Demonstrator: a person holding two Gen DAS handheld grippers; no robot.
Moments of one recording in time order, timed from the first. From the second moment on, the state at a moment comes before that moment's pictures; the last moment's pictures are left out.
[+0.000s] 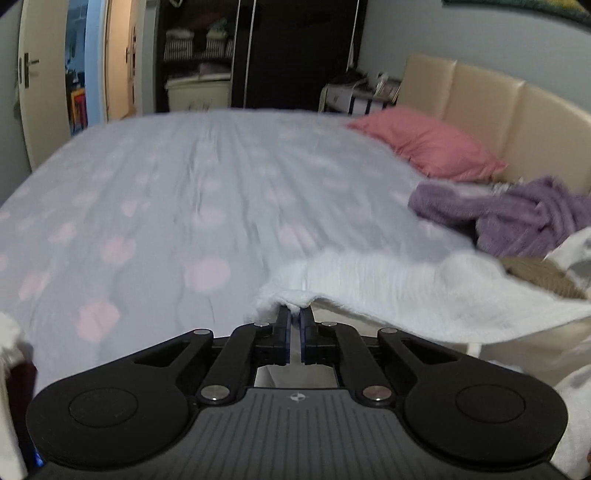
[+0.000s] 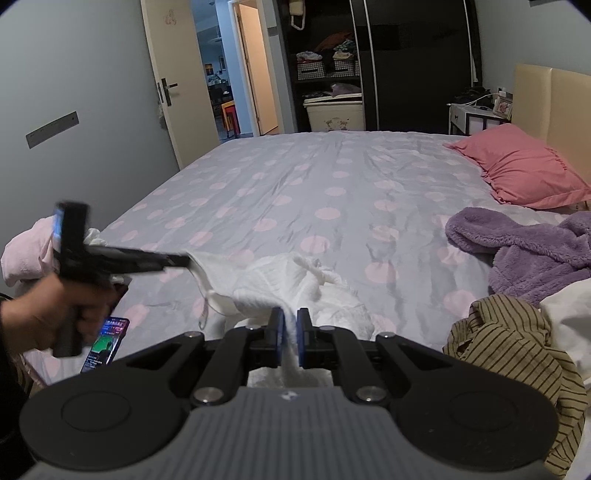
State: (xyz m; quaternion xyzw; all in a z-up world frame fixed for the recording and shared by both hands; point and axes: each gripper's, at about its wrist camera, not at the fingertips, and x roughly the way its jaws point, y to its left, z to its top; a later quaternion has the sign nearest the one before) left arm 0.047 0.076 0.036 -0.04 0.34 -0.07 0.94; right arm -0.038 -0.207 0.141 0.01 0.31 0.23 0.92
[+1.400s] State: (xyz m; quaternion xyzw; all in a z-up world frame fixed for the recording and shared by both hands) left arm -0.002 0.112 0.146 -0.12 0.20 -0.14 0.96; right arm -0.075 -0.046 0.070 -0.05 0.32 0.27 0.91
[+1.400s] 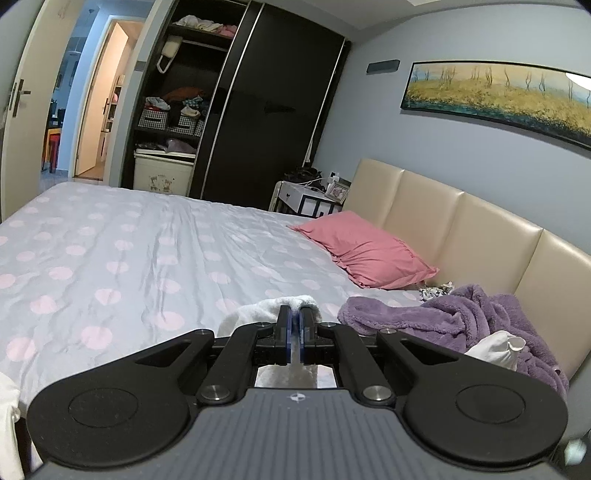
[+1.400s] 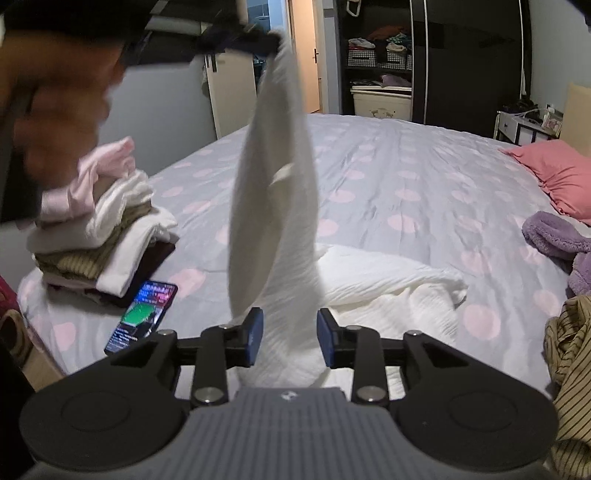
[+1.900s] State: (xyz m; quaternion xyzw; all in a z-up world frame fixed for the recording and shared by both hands) left arm -0.011 0.120 0.150 -0.15 0.20 -0.14 0.96; right arm -0.088 0.027 0.016 -0.22 0.28 0.25 0.90
